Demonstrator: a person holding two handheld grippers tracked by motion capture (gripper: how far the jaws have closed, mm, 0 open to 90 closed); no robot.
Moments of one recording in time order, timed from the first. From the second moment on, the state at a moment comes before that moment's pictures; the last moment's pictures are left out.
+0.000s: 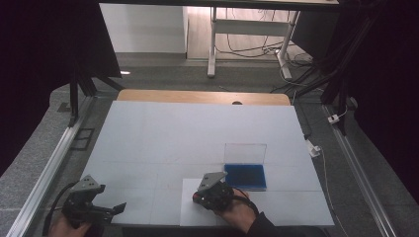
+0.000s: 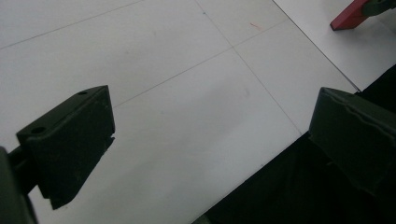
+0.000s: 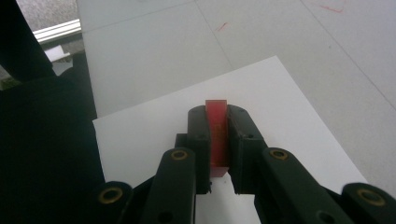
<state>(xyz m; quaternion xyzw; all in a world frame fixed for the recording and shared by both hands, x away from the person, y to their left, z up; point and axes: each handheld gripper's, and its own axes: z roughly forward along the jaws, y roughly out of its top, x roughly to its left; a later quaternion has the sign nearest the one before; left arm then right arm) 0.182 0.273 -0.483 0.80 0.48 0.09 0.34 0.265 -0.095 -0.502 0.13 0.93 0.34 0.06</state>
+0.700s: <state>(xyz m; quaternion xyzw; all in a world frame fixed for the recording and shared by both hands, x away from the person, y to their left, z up) 0.182 0.274 -0.483 0.80 0.49 0.09 0.34 0.273 -0.100 -0.499 0.16 0.92 0.35 0.03</state>
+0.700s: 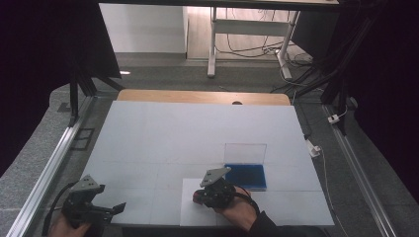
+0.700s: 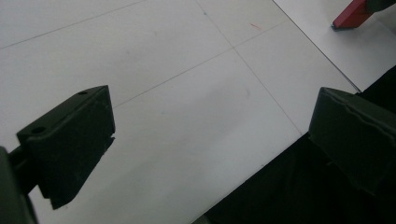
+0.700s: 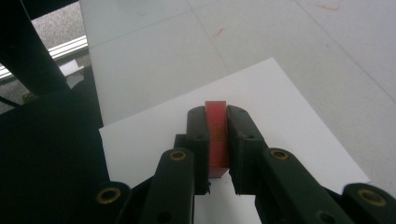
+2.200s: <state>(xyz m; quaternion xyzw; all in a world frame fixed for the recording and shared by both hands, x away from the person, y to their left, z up) 0.182 0.273 -0.483 0.80 0.48 0.09 0.35 0.286 -0.134 -0.475 0.20 0.90 0.37 0.05</state>
